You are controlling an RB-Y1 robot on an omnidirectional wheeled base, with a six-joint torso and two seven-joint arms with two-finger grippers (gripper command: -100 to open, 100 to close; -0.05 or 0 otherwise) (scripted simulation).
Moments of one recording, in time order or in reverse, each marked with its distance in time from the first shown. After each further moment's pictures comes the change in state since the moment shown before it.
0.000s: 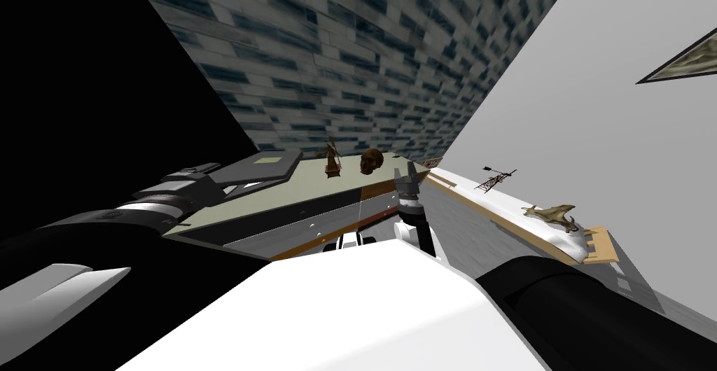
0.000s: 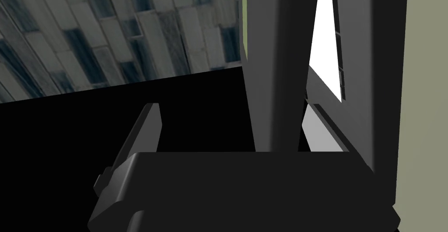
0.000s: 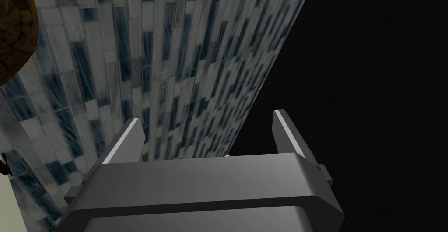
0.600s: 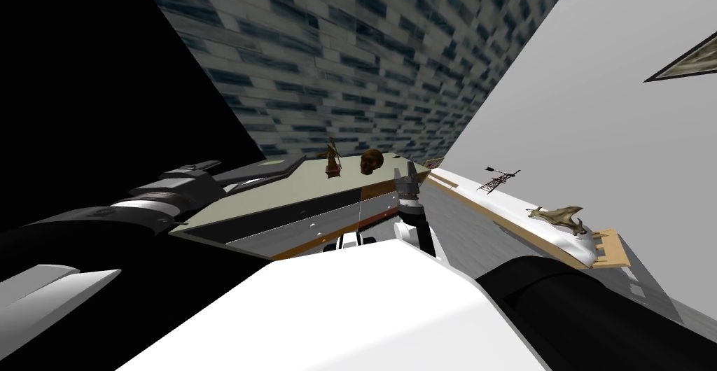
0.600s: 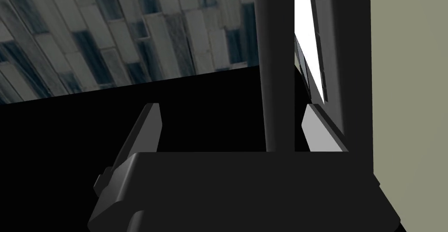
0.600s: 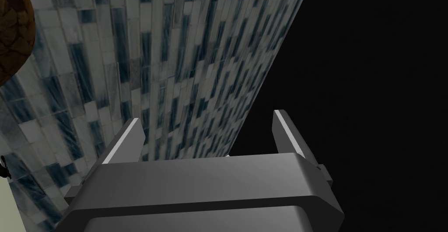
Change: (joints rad) left arm 0.021 0.031 0.038 -0.041 0.024 0.037 0.033; right arm 0.000 0.000 0.000 0.000 0.000 0.000 0.000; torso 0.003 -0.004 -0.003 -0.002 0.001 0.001
